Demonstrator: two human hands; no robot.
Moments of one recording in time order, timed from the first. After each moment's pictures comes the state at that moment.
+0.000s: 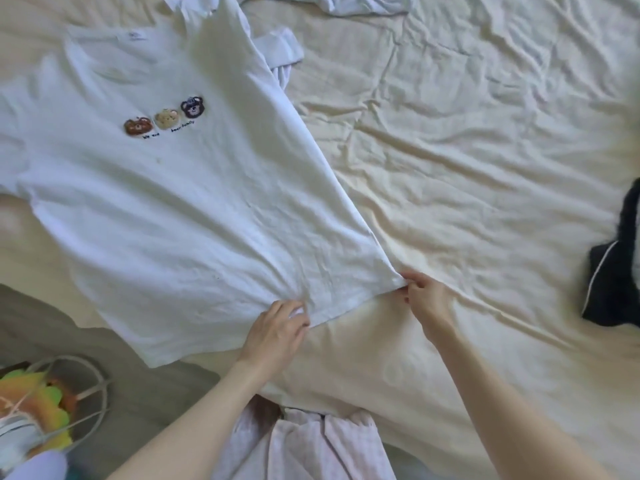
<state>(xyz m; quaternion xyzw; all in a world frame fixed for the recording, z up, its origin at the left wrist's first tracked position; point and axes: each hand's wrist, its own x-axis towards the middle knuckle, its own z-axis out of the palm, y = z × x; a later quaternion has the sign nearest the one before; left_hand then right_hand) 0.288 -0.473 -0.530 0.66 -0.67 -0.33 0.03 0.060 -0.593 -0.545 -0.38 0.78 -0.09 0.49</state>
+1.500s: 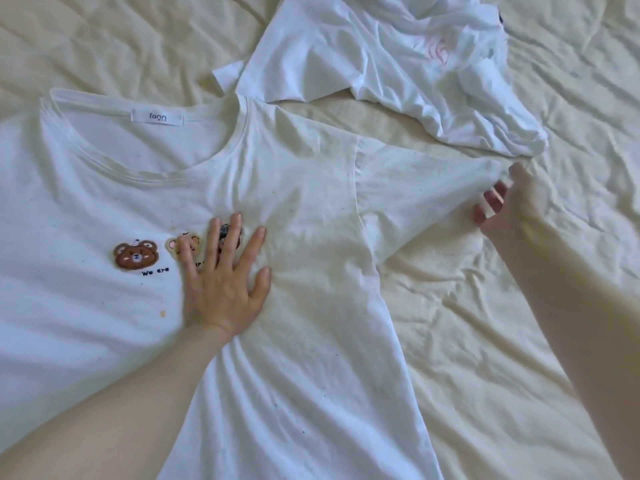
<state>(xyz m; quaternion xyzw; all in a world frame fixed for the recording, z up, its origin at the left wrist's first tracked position) 0.514 -0.740 -0.659 0.82 -0.57 -0.05 -0.01 0.275 -1.004 -0.566 -0.18 0.74 -0.38 0.52</state>
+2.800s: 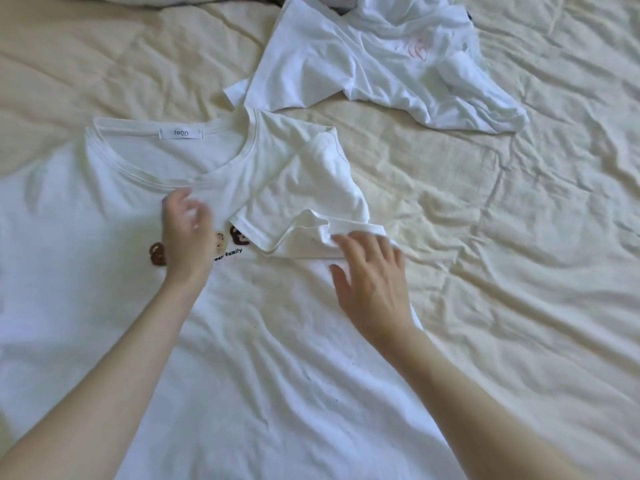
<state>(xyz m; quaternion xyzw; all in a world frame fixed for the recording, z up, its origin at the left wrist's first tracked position) 0.569 -0.764 -0.586 0.84 -0.21 -0.23 0.44 0.348 -0.796 -0.556 -0.85 0.49 -0.09 0.18</state>
